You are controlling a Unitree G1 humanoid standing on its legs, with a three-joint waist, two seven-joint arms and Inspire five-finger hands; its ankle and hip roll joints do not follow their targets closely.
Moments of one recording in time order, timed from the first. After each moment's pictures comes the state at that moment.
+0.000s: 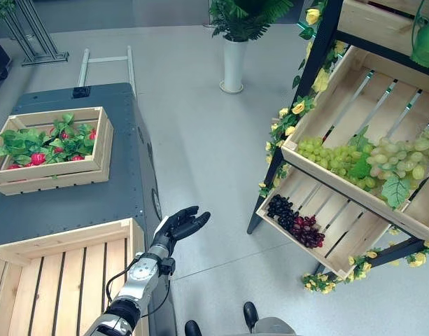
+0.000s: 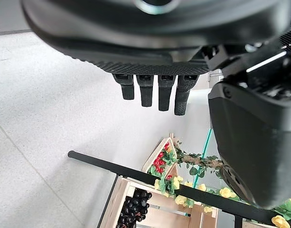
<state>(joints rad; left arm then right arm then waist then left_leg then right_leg) -0.20 0.40 -0.32 0.80 -0.44 -0.30 -0.10 -1.00 -1.19 0.45 1.09 0.24 0.10 0.32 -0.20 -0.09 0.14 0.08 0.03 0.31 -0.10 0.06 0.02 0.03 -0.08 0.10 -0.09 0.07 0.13</state>
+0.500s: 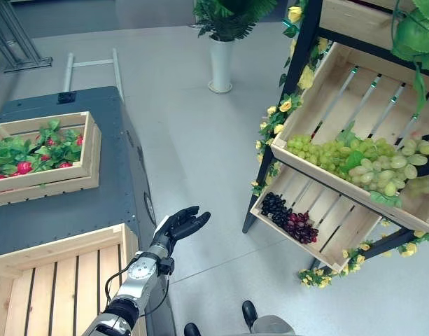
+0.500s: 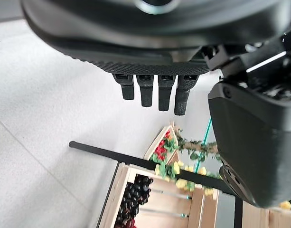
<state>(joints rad) -0.20 0.41 -0.32 0.80 -0.45 -0.29 -0.12 -0.81 -1.20 0.36 0.87 0.30 0.08 0.47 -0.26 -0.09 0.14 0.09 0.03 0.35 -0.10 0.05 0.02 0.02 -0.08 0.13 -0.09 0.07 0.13</state>
